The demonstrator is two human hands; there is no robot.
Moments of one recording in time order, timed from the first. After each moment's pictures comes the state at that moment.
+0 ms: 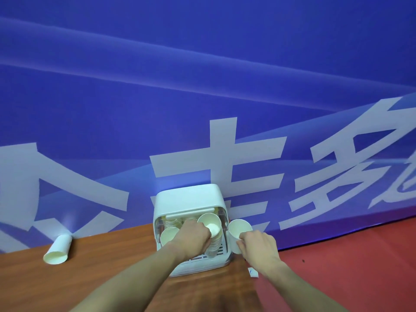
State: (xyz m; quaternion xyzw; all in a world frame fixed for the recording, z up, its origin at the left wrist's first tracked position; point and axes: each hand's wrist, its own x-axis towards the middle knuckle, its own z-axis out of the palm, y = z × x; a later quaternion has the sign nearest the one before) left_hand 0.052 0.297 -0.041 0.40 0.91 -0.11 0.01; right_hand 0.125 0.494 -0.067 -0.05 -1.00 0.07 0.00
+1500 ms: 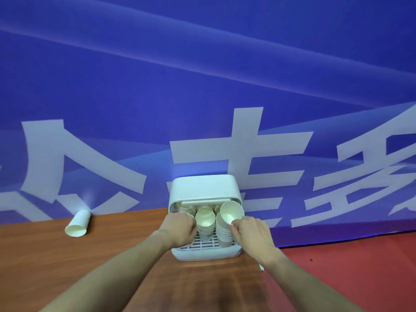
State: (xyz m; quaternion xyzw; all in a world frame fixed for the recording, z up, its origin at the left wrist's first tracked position) left_hand 0.047 0.223 -0.054 0.25 0.96 -0.08 0.06; right_hand 0.098 0.452 -0.064 0.06 -1.00 0.07 0.04
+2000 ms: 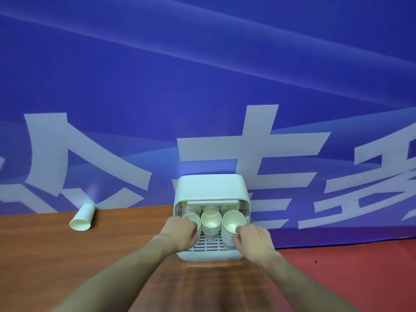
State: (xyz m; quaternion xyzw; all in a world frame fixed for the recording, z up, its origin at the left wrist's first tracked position) left_hand 0.040 0.210 -0.073 0.24 0.96 -0.09 0.10; right_hand 0.080 0.439 -0.083 0.05 -1.00 0.05 -0.07
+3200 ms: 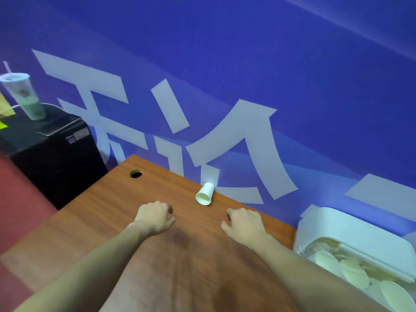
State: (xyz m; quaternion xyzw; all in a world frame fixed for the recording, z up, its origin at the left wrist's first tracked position) left_hand 0.134 -0.224 -0.082 -0.17 0.98 0.03 0.08; right_hand 0.037 0.024 -0.054 0.33 -0.94 0.00 -0.07
